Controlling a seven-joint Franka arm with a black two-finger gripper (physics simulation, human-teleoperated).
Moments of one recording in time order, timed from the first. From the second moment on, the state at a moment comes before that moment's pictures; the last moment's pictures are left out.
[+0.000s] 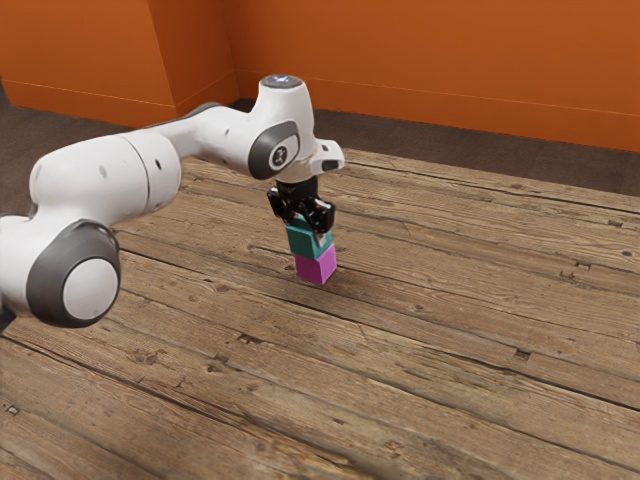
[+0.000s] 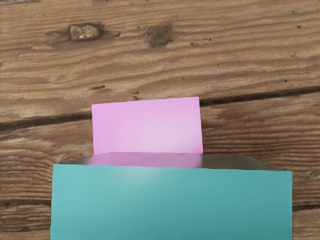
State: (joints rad) arm -0.01 0.82 -0.09 -1.06 0.14 1.96 -0.05
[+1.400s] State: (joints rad) arm -0.02 0.90 -0.07 -0.94 0.14 1.98 0.06
